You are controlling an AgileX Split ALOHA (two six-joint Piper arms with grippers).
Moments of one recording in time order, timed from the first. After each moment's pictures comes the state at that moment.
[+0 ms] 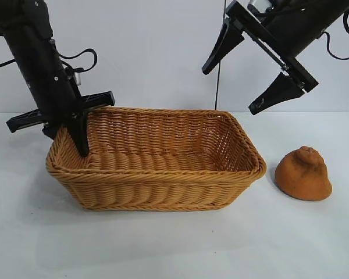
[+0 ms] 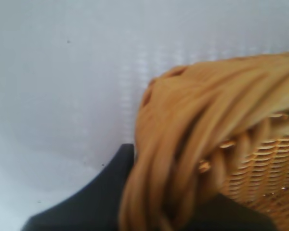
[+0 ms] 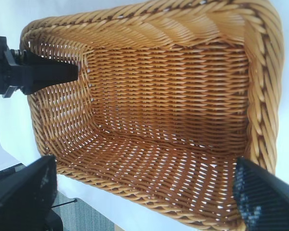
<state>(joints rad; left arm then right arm) -0.22 2.24 -1.70 -0.33 1.05 -0.19 0.16 1.96 -1.55 0.70 1.14 -0.20</state>
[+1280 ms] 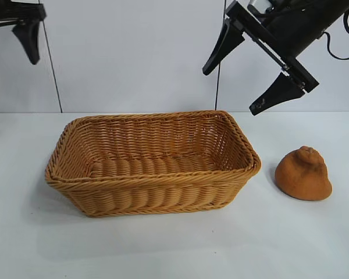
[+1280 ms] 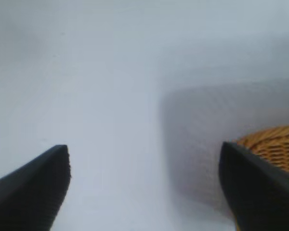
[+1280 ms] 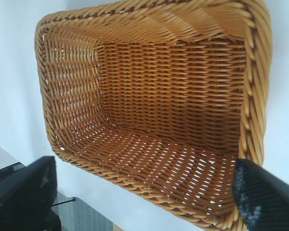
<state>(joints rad) 0.01 1.90 -1.79 0.02 1.21 -0.05 0.16 1.96 -1.55 0.69 1.14 -0.20</state>
